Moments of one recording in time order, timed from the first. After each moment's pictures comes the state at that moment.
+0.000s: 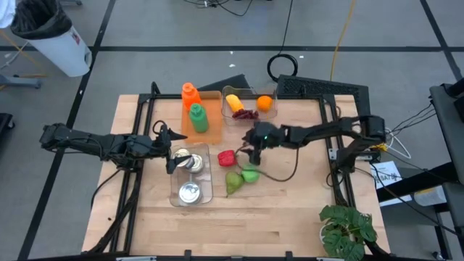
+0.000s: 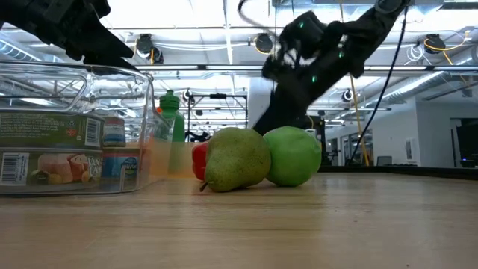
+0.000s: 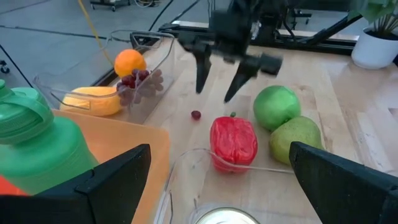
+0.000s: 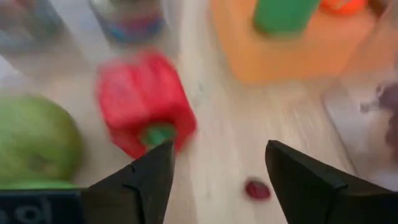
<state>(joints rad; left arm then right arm) -0.14 0.61 0.42 -0.18 -0.37 -0.15 -0.17 1.67 0.84 0.17 0.02 -0.04</state>
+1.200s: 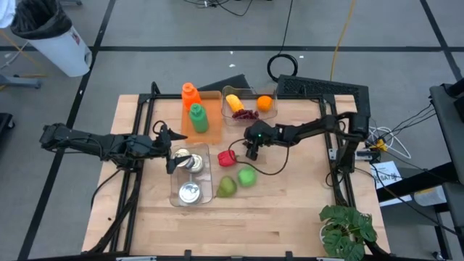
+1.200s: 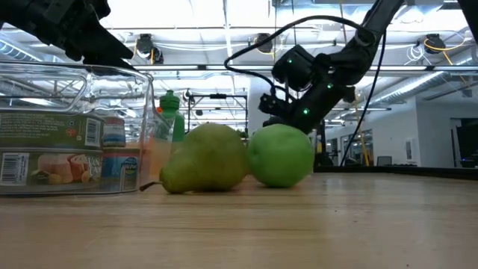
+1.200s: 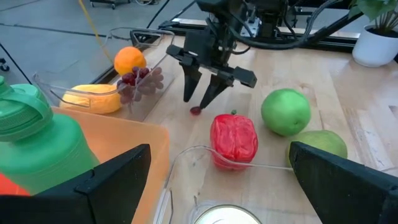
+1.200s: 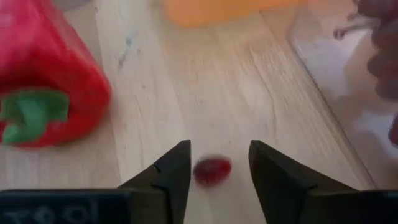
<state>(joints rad) -0.14 0.61 0.42 -0.19 -0.37 -0.16 -0.25 1.80 0.84 0.21 0.05 0.03</state>
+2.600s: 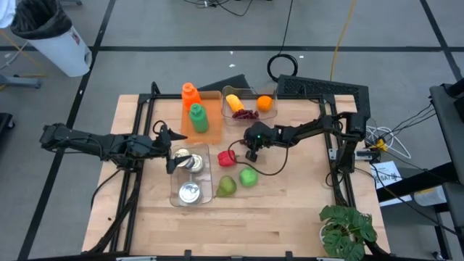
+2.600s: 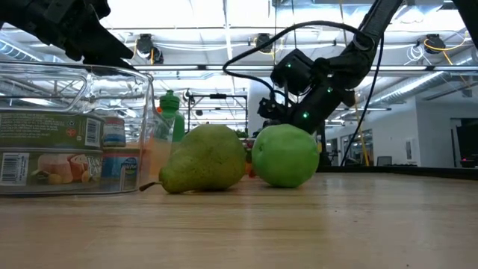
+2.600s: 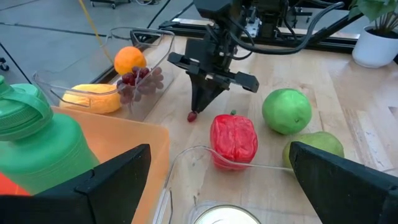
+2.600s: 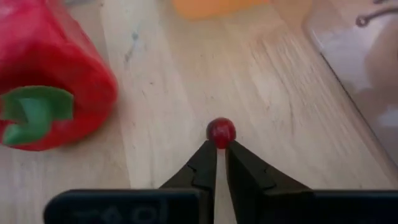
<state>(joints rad) -0.14 0.61 0.42 -0.19 -0.37 -0.16 -0.24 1.84 0.84 0.25 0.01 0.06</state>
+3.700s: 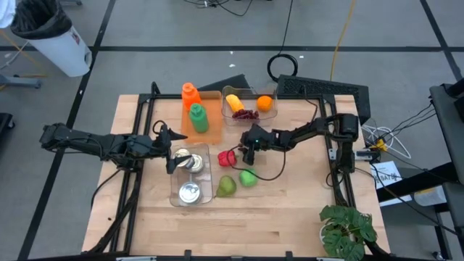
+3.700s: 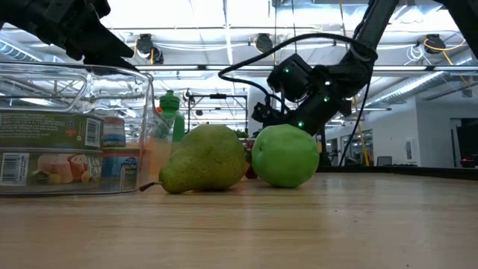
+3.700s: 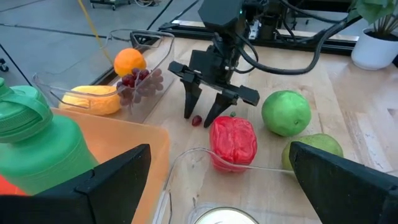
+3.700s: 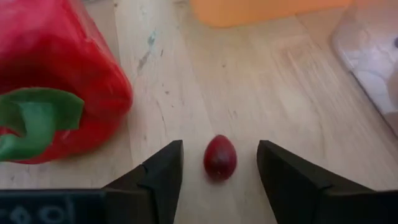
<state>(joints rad) -0.14 0.61 0.42 -0.18 -0.37 -0.16 -0.21 1.91 0.84 0.36 0.05 0.01</state>
